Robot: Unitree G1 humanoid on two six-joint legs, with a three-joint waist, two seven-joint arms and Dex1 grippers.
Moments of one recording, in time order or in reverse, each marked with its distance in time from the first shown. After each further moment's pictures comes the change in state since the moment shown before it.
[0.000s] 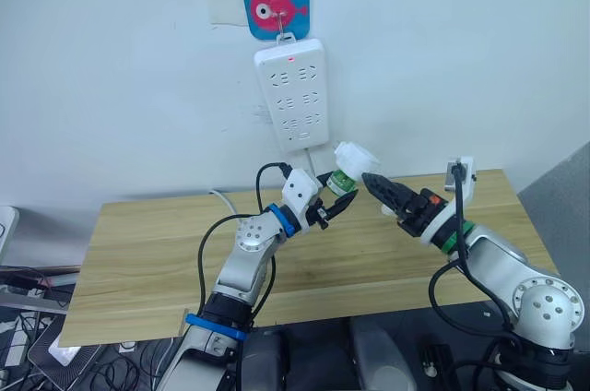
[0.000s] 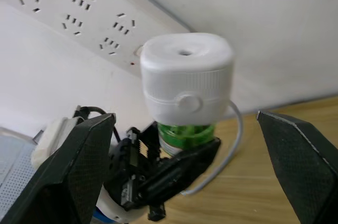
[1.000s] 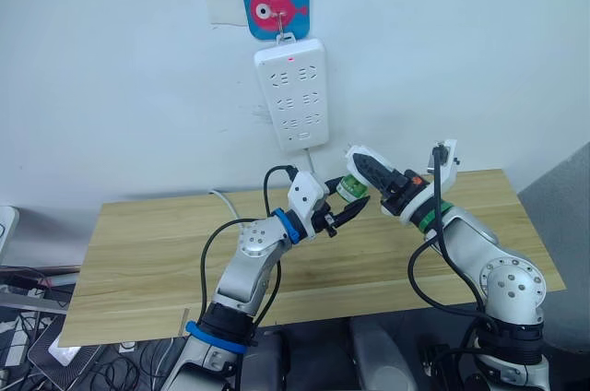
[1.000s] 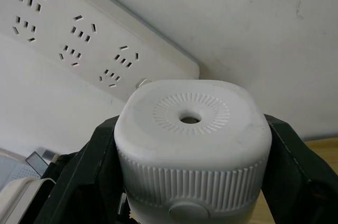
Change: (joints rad) left arm 0.054 -0.003 -0.042 -0.147 -0.040 0.104 -0.013; right arm -0.075 0.035 0.123 0.089 -0.112 -0.165 -0.012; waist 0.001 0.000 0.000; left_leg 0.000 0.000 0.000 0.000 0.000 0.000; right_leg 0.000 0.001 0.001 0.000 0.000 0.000
